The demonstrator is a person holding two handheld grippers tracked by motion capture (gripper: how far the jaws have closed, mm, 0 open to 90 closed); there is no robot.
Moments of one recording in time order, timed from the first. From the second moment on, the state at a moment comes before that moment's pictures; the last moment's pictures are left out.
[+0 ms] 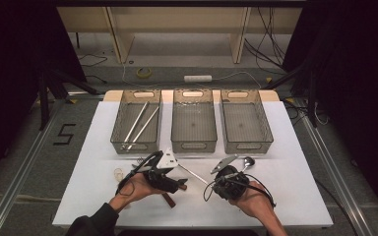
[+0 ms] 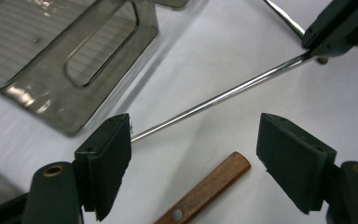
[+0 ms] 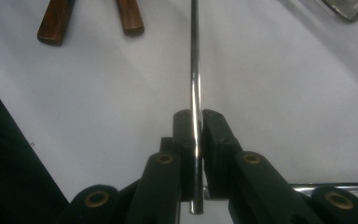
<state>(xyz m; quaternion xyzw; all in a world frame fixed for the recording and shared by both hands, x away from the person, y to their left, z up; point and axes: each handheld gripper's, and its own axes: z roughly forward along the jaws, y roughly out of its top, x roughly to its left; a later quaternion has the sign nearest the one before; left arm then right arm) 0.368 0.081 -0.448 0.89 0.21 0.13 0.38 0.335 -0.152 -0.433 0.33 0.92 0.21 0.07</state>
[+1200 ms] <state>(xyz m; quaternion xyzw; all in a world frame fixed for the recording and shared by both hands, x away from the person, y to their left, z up) 0.394 0.034 -0.478 0.93 0.12 0.13 0.31 0.334 -0.151 -0.420 0.32 0.92 0.22 0.07</state>
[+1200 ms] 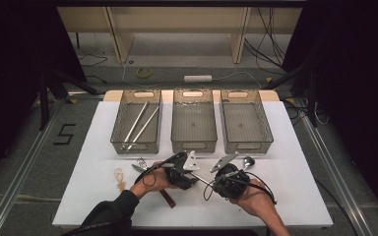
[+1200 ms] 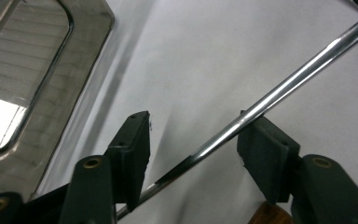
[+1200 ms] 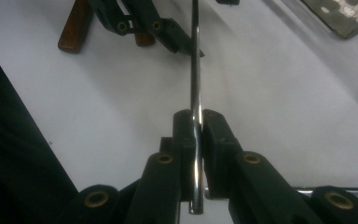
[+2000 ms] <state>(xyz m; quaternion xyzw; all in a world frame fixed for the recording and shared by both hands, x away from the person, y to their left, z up) 0.386 0.037 -0.452 0.94 0.01 0.17 0.29 0.341 -0.170 -0.413 0.31 0.91 0.25 0.09</state>
